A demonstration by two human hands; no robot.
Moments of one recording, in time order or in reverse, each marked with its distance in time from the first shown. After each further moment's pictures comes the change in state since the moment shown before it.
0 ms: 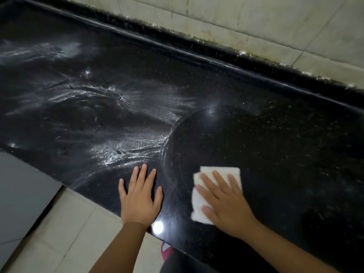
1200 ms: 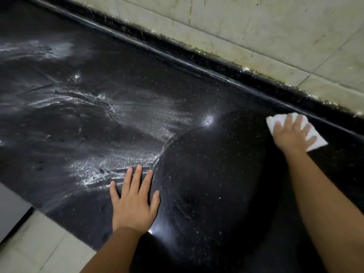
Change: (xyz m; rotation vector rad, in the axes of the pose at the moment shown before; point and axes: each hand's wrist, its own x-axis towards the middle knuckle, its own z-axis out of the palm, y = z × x) left_hand 0.050 0.018 0.009 0.136 0.057 0.018; right_hand 0.115 0.231 -0.059 0.252 0.015 1.155
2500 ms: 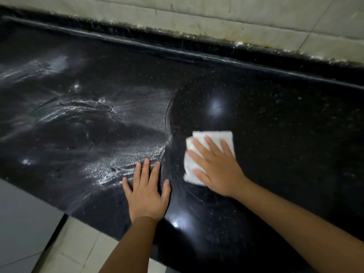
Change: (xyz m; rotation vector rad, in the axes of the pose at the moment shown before) left_hand -0.004 0.004 -0.003 -0.119 -0.007 -0.057; right_hand -0.176 -0.047 0.070 -0.151 -0.032 -1.070
